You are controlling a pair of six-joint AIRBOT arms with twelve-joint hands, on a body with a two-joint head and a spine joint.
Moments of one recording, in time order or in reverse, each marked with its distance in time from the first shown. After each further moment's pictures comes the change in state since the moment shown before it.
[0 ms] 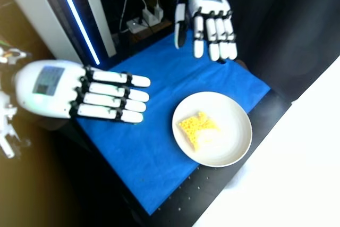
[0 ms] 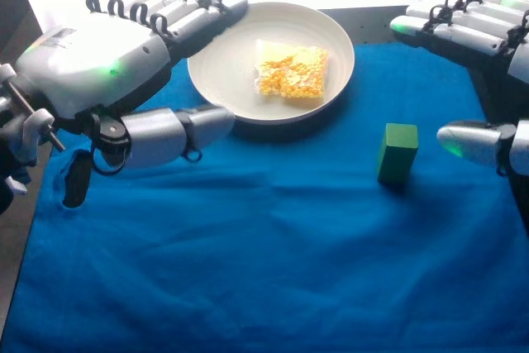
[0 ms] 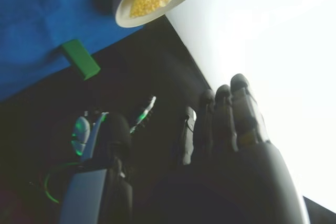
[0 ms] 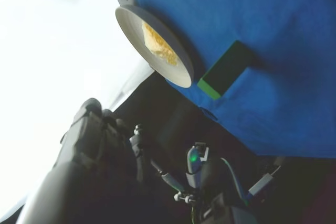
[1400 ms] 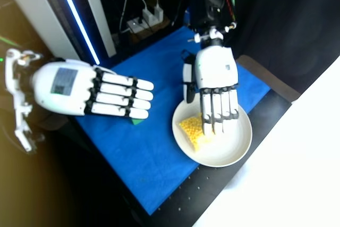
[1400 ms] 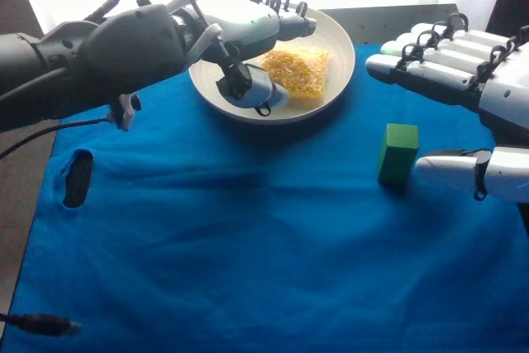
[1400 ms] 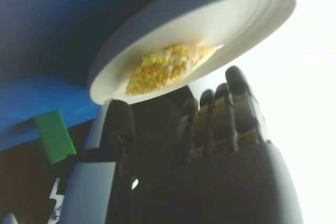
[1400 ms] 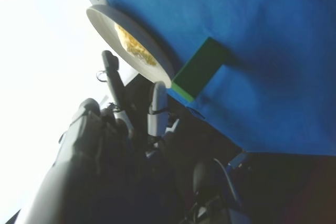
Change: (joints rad) left arm -0.301 -0.491 0.538 -0.573 0.610 0.556; right arm -0.027 -0.050 -0.005 0.001 -0.026 0.000
